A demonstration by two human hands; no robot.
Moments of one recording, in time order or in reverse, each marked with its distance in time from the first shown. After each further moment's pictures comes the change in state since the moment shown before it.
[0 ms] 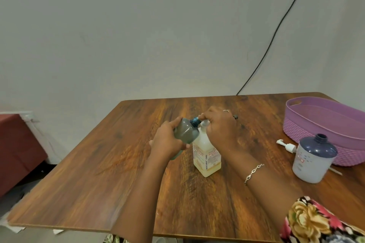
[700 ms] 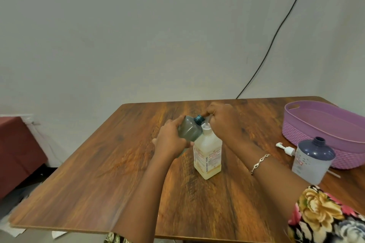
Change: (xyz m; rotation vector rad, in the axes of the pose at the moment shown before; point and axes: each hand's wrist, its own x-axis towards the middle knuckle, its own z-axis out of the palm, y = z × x) left_hand 0.000 0.007 0.000 0.022 0.056 0.058; right_hand 0.025 0.003 -0.014 -0.014 -0.144 -0.007
